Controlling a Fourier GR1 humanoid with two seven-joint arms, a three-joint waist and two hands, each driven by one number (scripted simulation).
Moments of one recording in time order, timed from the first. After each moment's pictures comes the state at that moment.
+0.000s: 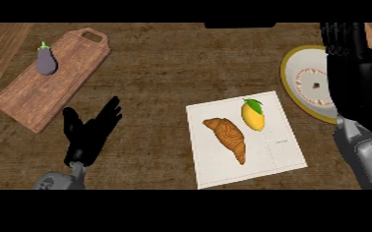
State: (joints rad) left arm -0.09 0.33 -0.29 -1.35 0.41 0.13 0.18; right arm -0.41 -0.46 0.16 -1.69 -0.18 -0.26 -0.21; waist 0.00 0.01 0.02
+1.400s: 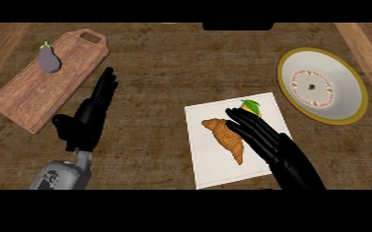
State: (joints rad) left arm -0.16 0.27 -0.26 -1.52 0.18 0.27 0.04; right arm -0.07 -0.47 0.58 -1.94 0.35 -0.24 -0.08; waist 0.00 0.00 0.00
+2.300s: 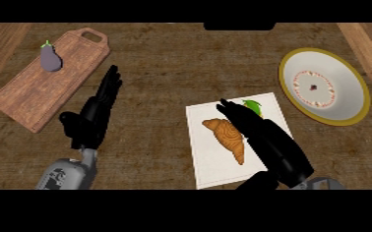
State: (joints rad) left arm -0.17 0.21 -0.23 -1.52 0.12 0.25 0.06; right arm -0.19 -0.41 0.56 -1.86 0.43 0.12 0.37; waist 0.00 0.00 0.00
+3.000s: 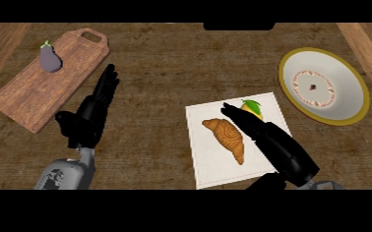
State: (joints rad) left arm -0.16 0.17 -0.16 -1.53 0.06 0.19 0.07; right arm -0.09 -0.33 0.43 -1.82 0.40 0.25 0.18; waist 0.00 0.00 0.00
